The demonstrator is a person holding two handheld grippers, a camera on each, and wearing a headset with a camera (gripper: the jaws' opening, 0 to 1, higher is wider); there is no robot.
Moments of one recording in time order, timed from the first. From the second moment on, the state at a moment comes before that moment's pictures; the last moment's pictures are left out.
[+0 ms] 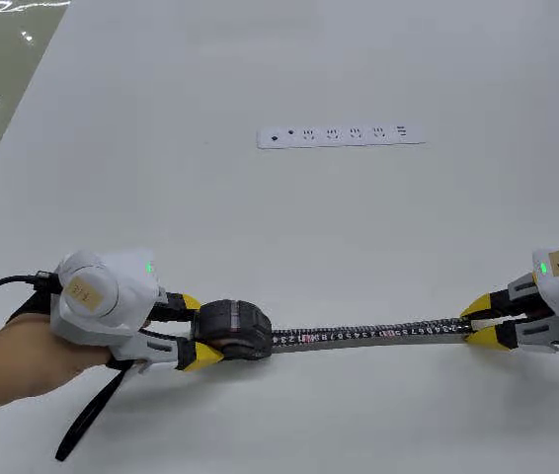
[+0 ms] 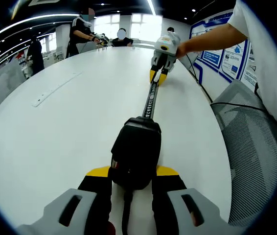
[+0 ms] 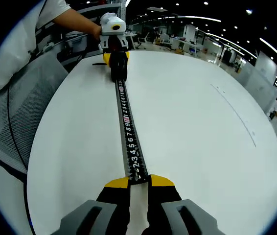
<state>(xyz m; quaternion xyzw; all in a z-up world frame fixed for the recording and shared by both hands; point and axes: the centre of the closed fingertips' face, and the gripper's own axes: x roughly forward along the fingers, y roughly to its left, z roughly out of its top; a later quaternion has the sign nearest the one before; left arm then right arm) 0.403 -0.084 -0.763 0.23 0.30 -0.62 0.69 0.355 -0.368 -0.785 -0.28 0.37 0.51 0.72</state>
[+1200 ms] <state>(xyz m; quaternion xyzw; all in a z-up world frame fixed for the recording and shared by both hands) 0.403 -0.070 -0.744 0.19 0.29 -0.58 0.73 0.356 -0.352 -0.762 -0.19 0.37 0.46 0.79</state>
